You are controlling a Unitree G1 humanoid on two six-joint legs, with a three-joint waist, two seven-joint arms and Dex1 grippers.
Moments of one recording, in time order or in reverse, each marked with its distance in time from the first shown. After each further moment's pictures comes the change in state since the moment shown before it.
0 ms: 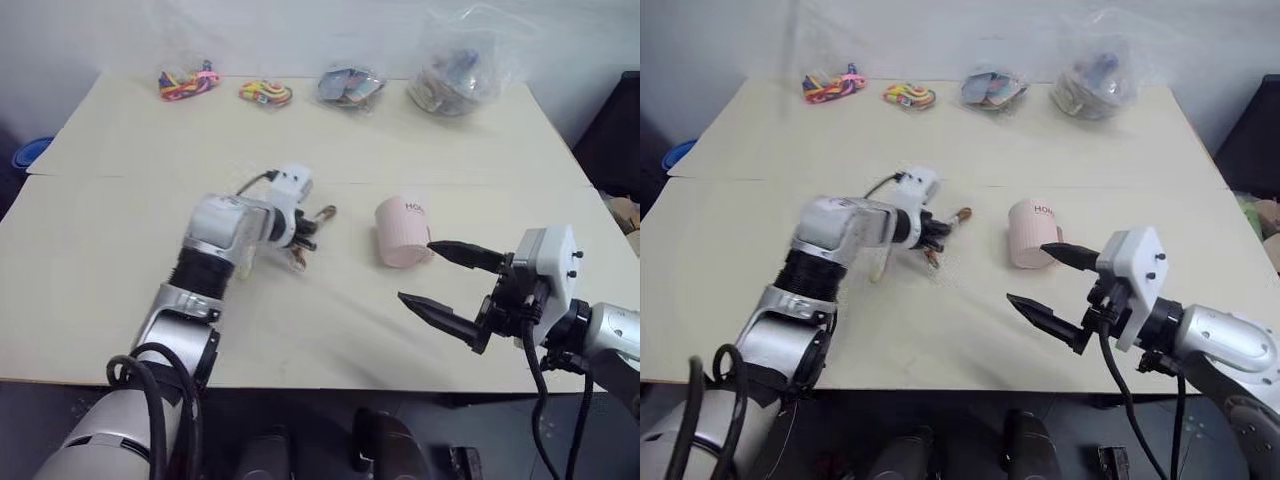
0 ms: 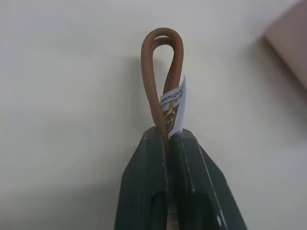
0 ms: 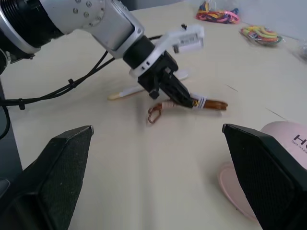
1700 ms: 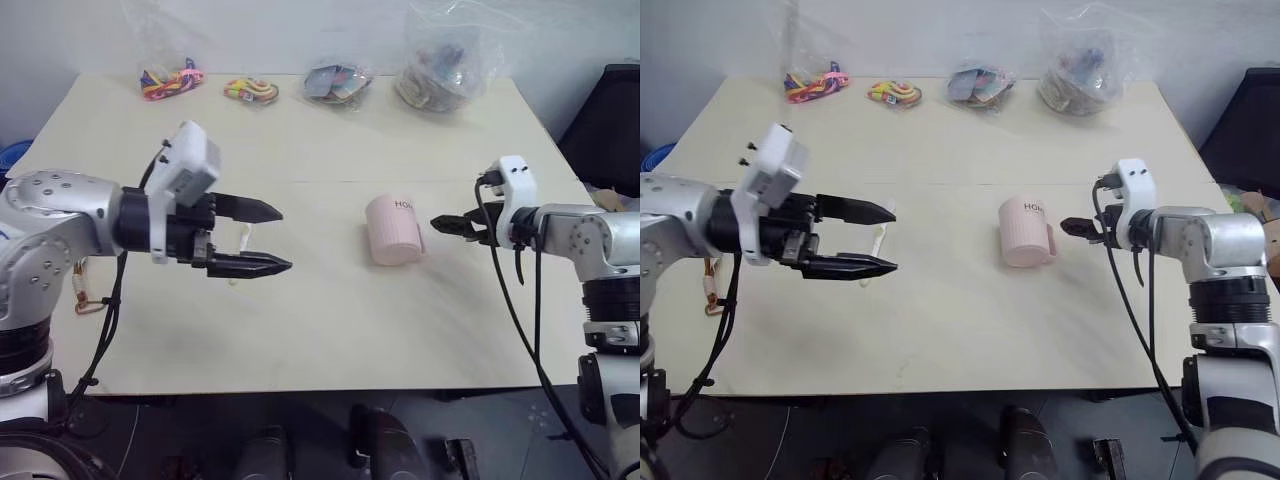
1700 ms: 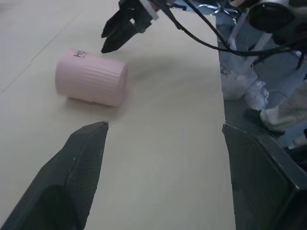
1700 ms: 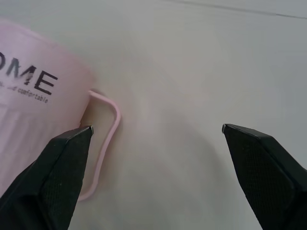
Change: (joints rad) left arm 0.304 0.593 0.104 -0.716 -0.482 -0.187 -0.698; right arm -0.780 0.100 0.346 1.109 -0.473 0.345 -0.035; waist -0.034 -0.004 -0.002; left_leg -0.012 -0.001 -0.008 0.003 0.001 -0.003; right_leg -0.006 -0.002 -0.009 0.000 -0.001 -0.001
